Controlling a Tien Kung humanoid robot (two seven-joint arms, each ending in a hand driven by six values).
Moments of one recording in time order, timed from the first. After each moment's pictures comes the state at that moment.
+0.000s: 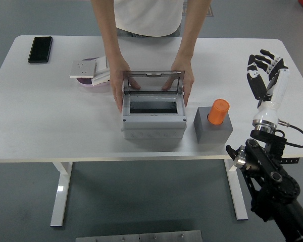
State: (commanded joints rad) left arm -0.13 0.46 -0.72 -0.43 0.53 0.09 0.30; right arm 0.28 0.00 1.33 1.10 -1.11 -0.63 0.65
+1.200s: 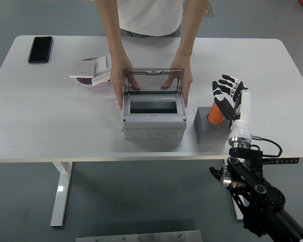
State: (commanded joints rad) left arm -0.13 0.45 -0.73 -0.43 0.56 0.08 0.31; right arm 0.26 0.00 1.14 1.05 -1.07 -0.56 0.57
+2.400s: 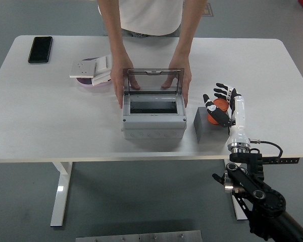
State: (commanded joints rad) left arm -0.14 0.46 -0.73 -0.43 0.56 0.07 0.31; right arm 0.24 -0.03 1.12 1.02 -1.17 -0.58 0.50
